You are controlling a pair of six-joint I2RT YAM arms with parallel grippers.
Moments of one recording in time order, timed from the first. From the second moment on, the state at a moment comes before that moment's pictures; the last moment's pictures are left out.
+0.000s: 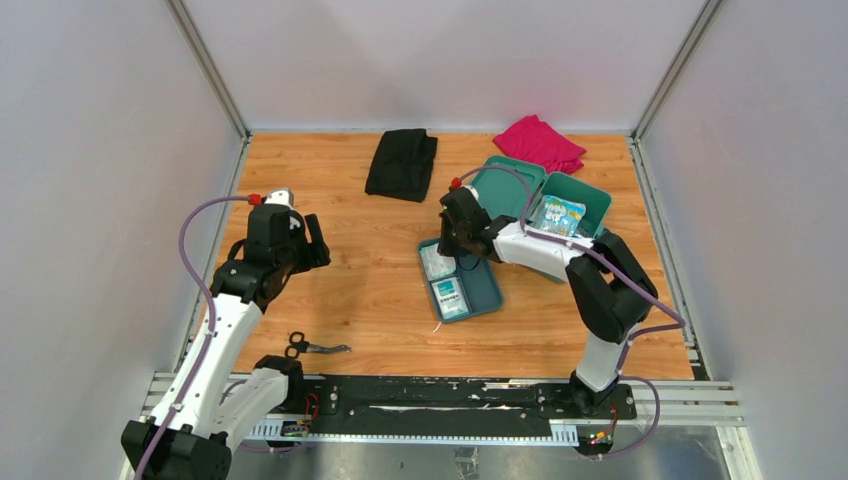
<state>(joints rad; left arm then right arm) -0.17 0.86 0.83 -0.68 -0.12 -0.37 0.71 1.75 1.13 -0.18 0.07 0.61</state>
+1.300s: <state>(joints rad) -0.17 0.87 0.83 -0.68 -0.12 -0.37 0.71 1.83 1.27 -0.41 0.14 0.53</state>
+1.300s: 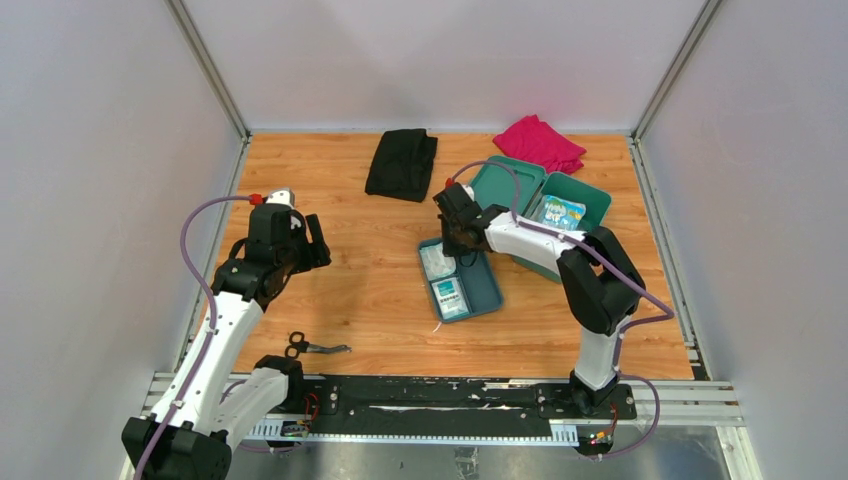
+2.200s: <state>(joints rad) -0.17 0.85 0.83 -0.70 -0.12 -0.41 0.72 1.73 1.26 -0.42 0.12 0.50</state>
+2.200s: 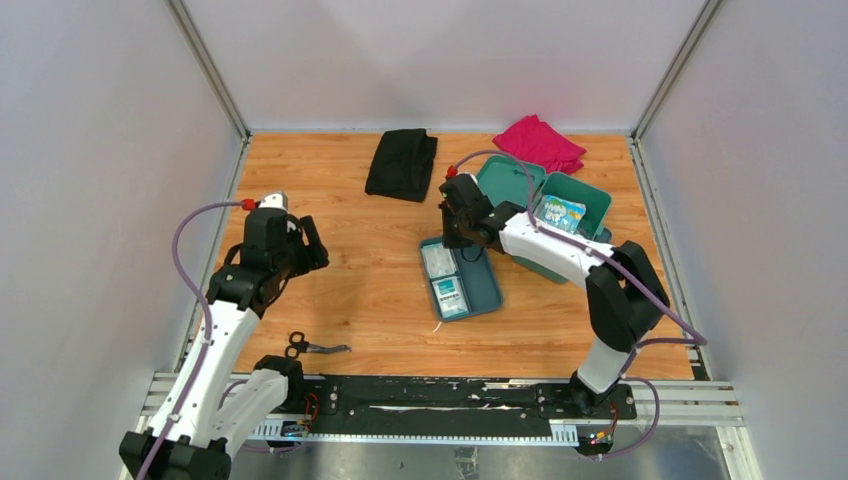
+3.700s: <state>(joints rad) -0.25 0.65 1.38 -1.11 -0.39 -0.50 1.38 2.21 1.64 -0.17 -0.03 -0.02</state>
